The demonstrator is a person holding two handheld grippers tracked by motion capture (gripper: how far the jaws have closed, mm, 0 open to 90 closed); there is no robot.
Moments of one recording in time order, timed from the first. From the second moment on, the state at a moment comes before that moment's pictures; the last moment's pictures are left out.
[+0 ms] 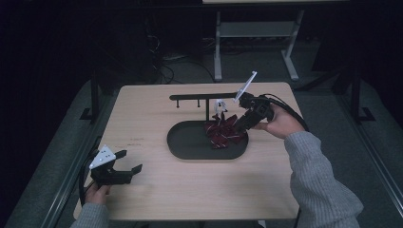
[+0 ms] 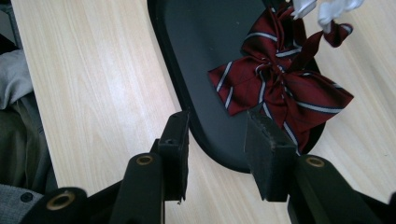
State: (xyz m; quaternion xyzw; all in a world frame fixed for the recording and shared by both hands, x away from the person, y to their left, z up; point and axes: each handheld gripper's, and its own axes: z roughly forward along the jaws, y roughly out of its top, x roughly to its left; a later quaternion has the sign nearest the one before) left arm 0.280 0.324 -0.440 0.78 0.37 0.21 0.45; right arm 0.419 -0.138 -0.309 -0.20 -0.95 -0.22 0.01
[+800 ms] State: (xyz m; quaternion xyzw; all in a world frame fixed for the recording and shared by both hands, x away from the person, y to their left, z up) left arm 0.280 0.322 -0.441 0.79 0.37 0.20 0.45; right arm 0.398 -0.155 -0.322 -0.21 -0.95 -0.23 0.02
